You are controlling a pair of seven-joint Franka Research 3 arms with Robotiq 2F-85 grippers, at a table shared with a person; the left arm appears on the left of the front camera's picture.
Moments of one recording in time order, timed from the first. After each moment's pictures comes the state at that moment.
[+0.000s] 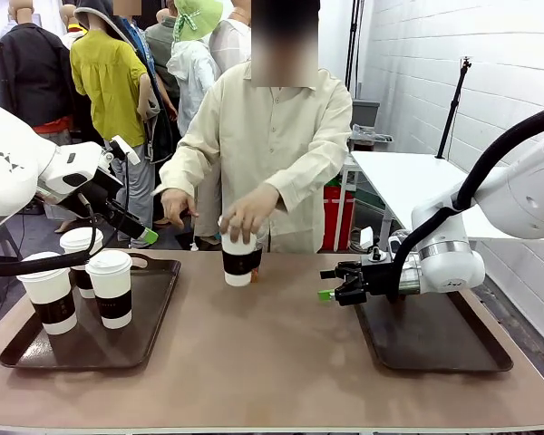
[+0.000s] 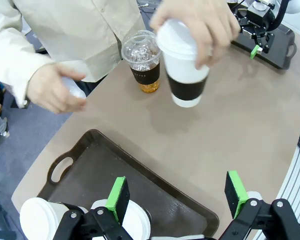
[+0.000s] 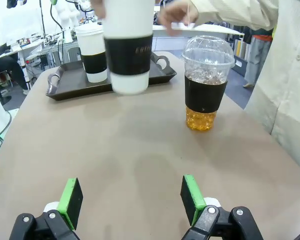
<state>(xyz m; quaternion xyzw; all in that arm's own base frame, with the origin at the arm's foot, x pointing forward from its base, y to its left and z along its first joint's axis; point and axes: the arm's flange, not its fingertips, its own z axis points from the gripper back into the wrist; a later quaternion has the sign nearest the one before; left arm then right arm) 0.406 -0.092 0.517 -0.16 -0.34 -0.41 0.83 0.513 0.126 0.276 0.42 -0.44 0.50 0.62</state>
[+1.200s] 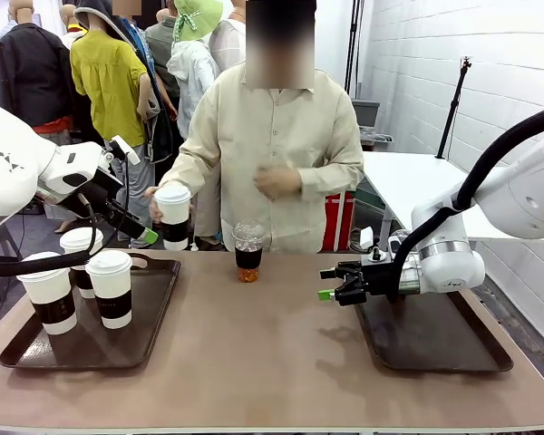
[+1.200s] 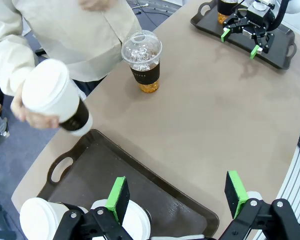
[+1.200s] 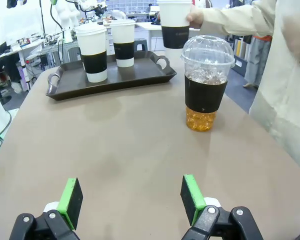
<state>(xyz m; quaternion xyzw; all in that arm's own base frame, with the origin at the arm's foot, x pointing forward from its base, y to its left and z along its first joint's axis) 0.406 -0.092 0.517 -0.16 -0.34 -0.41 0.83 0.513 0.127 0.276 0.42 -0.44 0.50 0.62</state>
